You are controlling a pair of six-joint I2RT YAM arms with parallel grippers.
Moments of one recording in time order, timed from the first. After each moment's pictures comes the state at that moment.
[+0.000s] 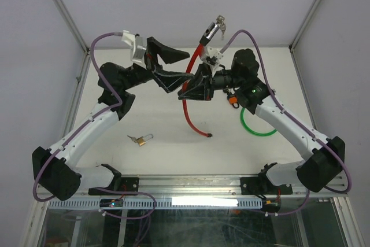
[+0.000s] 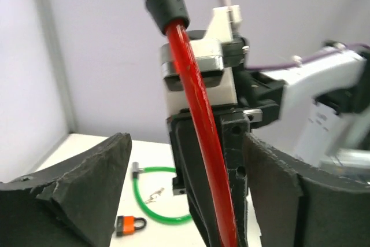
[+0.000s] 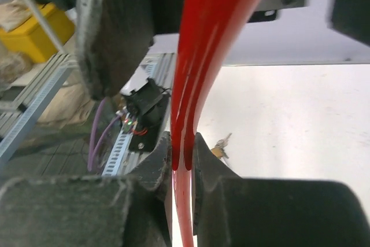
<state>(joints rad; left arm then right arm) -0.54 1.29 1.17 0.72 0.89 -0.49 0.62 1.33 1.20 0.17 -1.17 0.16</state>
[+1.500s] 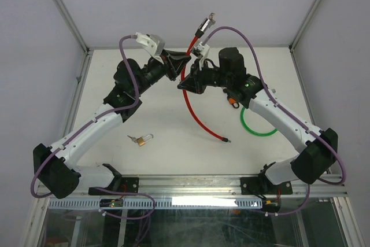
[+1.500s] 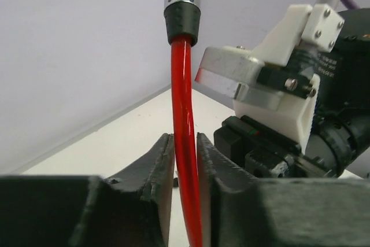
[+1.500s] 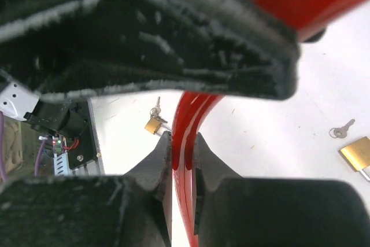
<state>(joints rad) -0.65 1.26 1.13 0.37 0.21 -0.18 0.66 1.42 1.34 -0.22 -0.60 0.10</state>
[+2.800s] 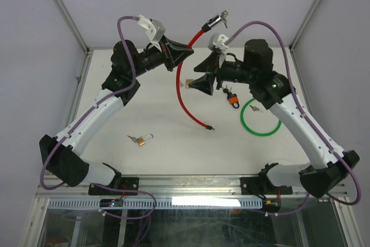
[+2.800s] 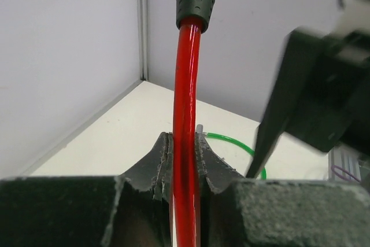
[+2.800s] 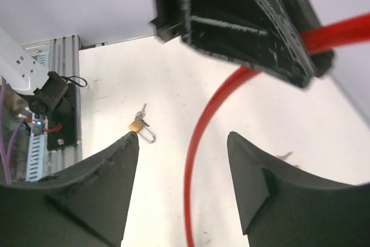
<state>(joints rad) -0.55 1.38 1.34 0.29 0.54 -0.19 0.61 1.31 1.47 -0.38 -0.69 -0.13</state>
